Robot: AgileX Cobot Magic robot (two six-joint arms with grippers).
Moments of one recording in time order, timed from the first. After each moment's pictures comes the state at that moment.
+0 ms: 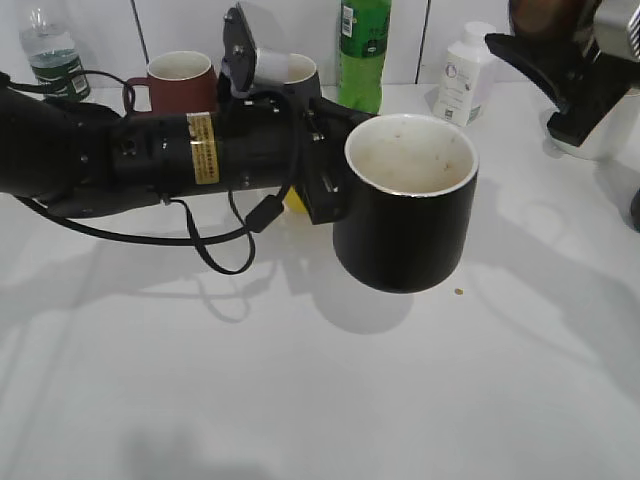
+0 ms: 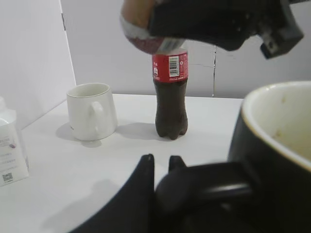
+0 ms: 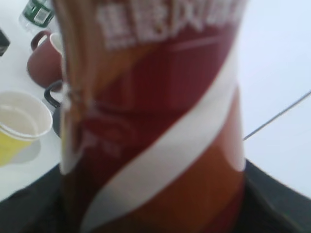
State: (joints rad) left arm -0.54 1.91 -1.03 1.01 -1.02 -0.56; right arm 0.14 1.34 -0.69 -0.92 -0.77 0.04
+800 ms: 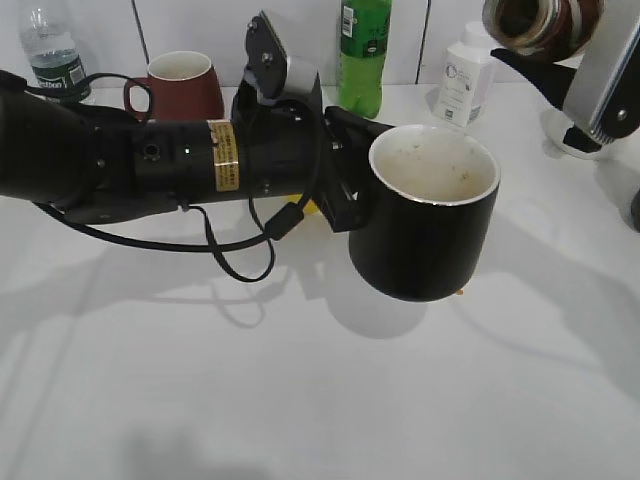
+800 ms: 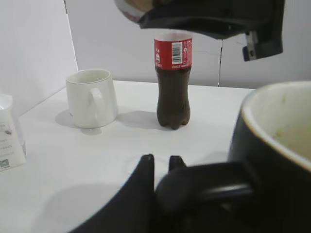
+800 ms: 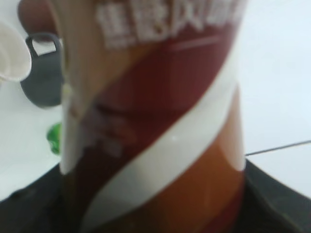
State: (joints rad) left arm -0.60 1.91 -1.03 0.97 -0.92 -0.56; right arm 0.14 1.34 -0.69 -0.93 -0.77 -0.43
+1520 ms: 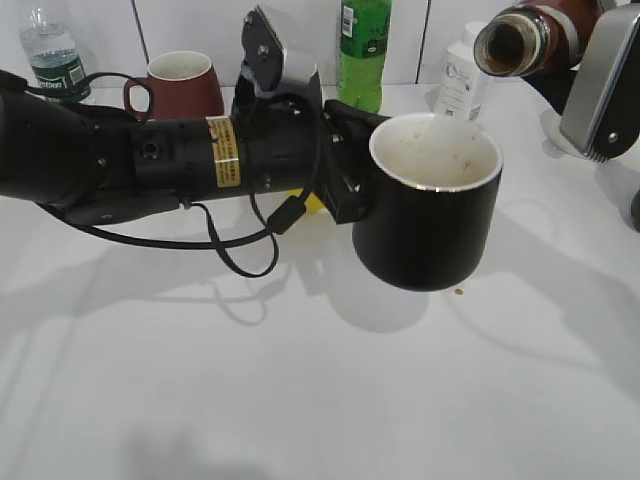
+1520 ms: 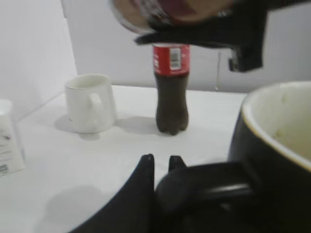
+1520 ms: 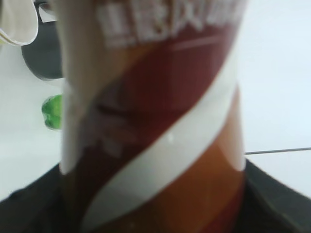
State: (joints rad) left arm -0.60 1.91 -1.03 0.95 -0.94 -0.56; right arm 0.14 1.34 -0.69 -0.93 -0.71 -0.60
